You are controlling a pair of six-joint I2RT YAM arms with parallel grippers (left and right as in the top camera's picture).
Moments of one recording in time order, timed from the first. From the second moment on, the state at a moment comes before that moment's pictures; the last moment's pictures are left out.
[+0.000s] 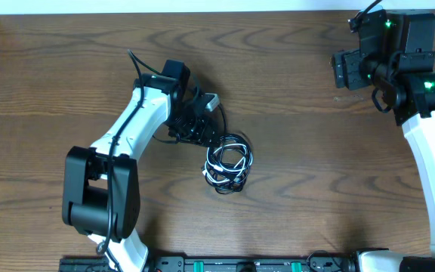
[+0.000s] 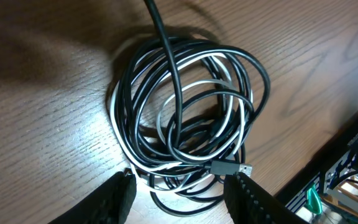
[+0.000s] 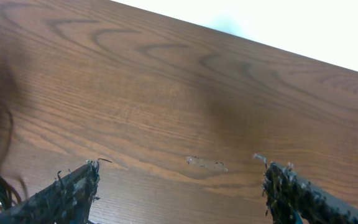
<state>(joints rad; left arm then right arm) -0.25 1.87 1.34 -1.06 0.55 0.15 0.09 1.49 1.55 -0.82 -0.01 -0.16</state>
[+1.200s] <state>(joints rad) -0.25 2.05 1.34 -1.01 0.52 0.14 0.09 1.49 1.55 -0.82 -0.01 -0.16</state>
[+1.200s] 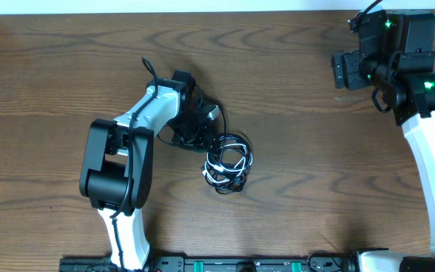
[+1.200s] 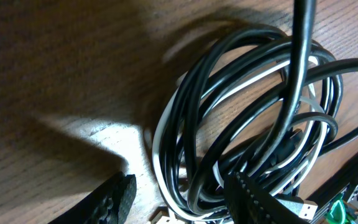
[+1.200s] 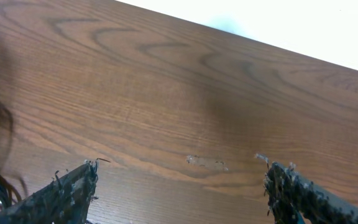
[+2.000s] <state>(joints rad) -0.33 2.05 1.34 -1.00 0.52 0.14 0.09 1.49 1.55 -0.83 -0.01 -0.16</state>
